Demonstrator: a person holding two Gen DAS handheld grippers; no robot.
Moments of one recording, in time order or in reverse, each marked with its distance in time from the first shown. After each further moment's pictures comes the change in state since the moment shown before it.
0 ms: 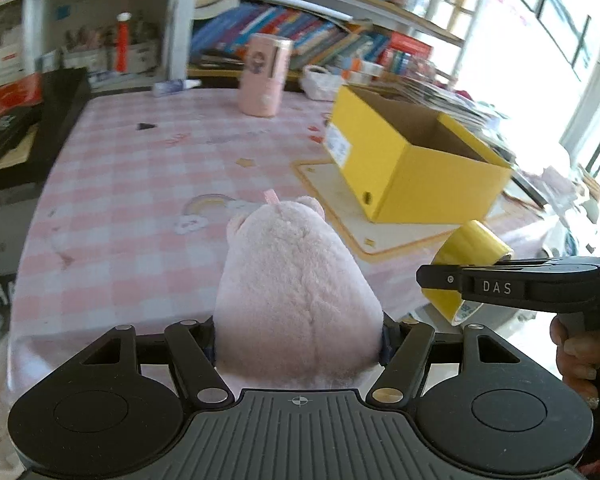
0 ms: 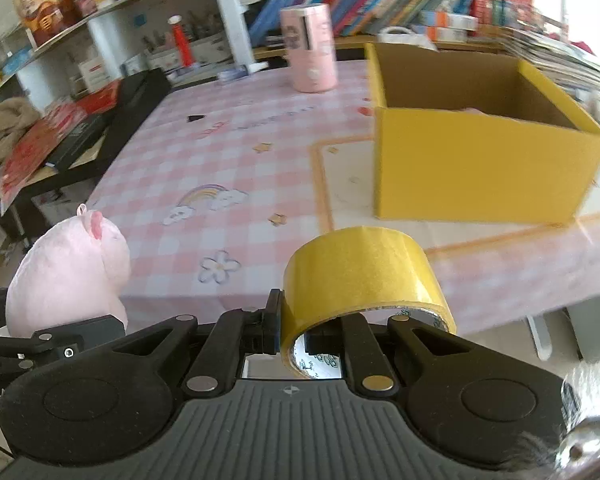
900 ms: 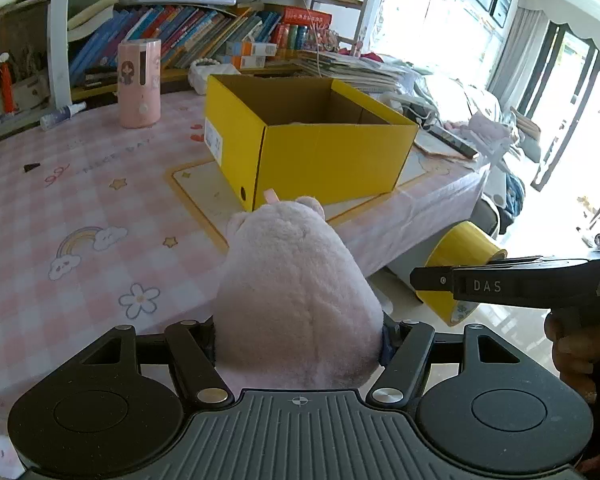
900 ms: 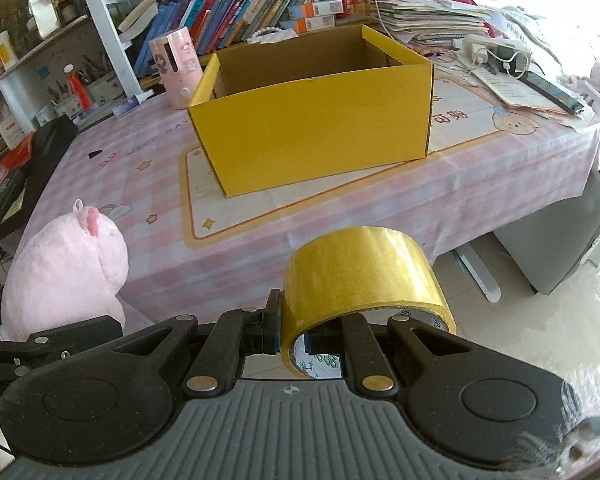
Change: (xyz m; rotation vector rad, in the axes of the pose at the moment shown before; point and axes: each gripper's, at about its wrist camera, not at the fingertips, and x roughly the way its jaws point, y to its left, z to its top) left arm 0.035 -0.082 0.010 0.192 0.045 -0.155; right arm -0.048 -0.084 -0.034 0.206 -0.028 -0.161
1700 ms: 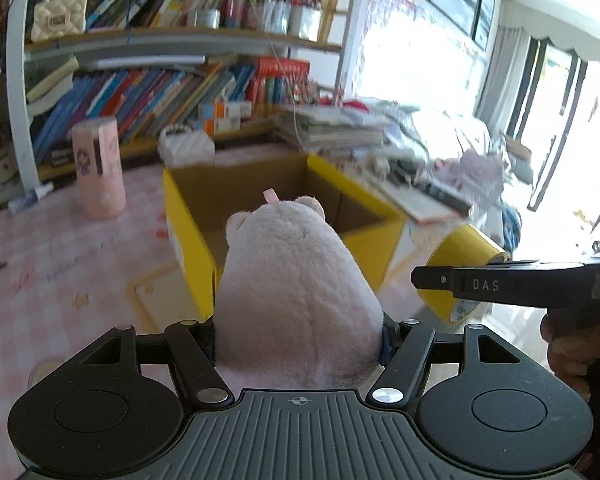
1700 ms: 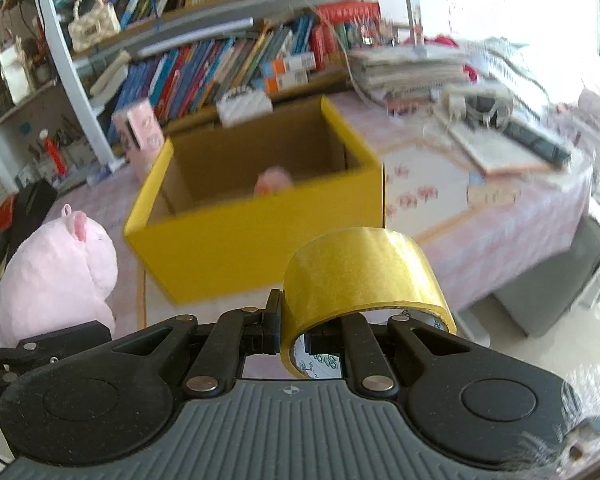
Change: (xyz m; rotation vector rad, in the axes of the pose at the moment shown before) left arm 0.040 -0.033 0.097 0.061 -0.140 -0.010; right arm 0.005 -0.059 0.093 0.015 -0.162 -0.012
